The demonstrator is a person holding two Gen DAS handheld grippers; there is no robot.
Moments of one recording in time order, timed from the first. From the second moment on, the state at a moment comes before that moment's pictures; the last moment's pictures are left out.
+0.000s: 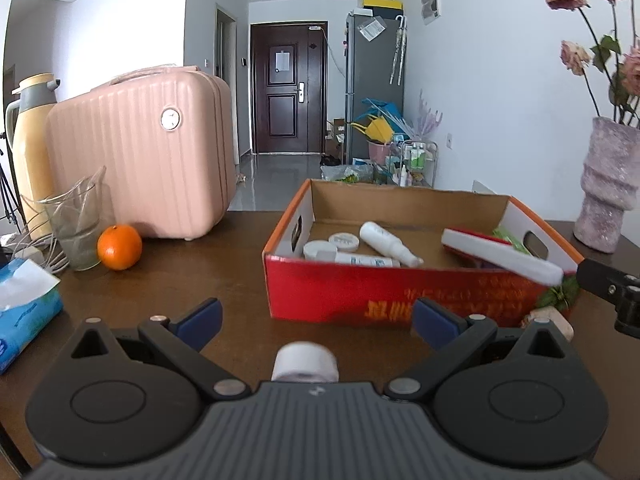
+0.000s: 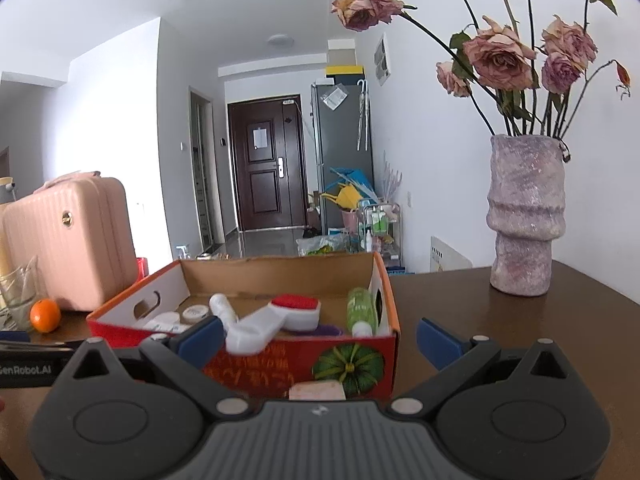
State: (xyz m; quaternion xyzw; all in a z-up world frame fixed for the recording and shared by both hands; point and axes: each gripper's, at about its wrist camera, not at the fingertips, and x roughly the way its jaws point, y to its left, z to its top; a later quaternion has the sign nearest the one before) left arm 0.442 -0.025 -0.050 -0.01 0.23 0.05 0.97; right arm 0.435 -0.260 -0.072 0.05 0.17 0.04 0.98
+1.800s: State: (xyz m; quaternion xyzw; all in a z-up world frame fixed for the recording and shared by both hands) left arm 0.504 -0.004 -0.094 -0.04 0.37 0.07 0.93; right arm 0.398 -0.270 -0.098 0.05 0.23 0.00 0.97
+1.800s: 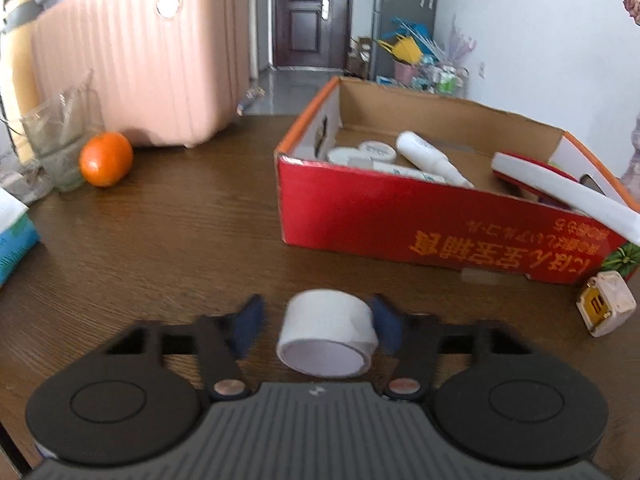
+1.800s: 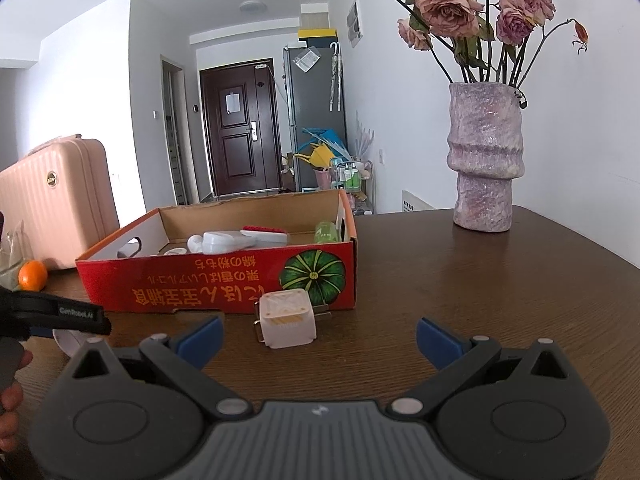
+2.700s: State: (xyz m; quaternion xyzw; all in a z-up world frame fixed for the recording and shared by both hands) left arm 0.425 -0.010 -0.059 -0.02 0.27 0.05 0.96; right arm 0.397 -0.271 -0.097 0.06 0.23 0.02 0.97
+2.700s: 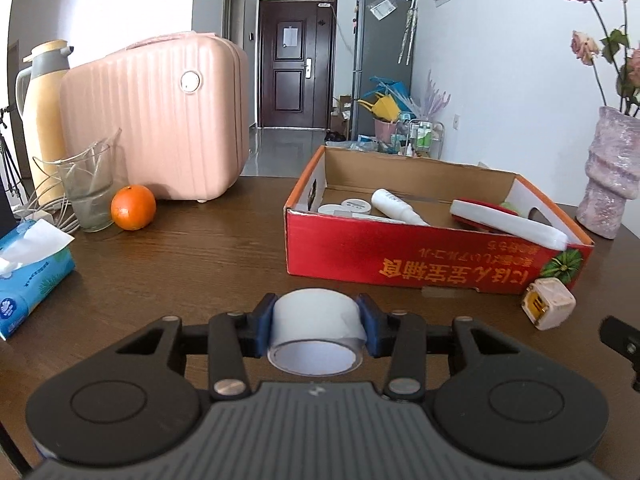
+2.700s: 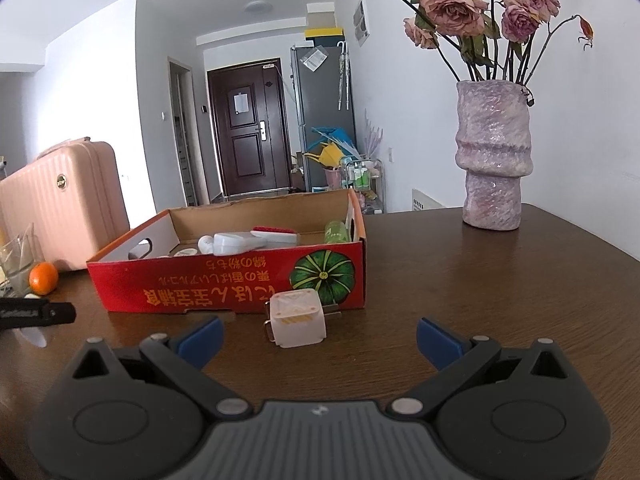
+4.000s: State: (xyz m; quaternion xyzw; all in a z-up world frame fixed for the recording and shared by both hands) left arm 0.396 -0.014 -0.055 -0.02 0.26 0.04 0.97; right arm 0.519 -0.246 -0.129 0.01 0.35 0.01 0.94
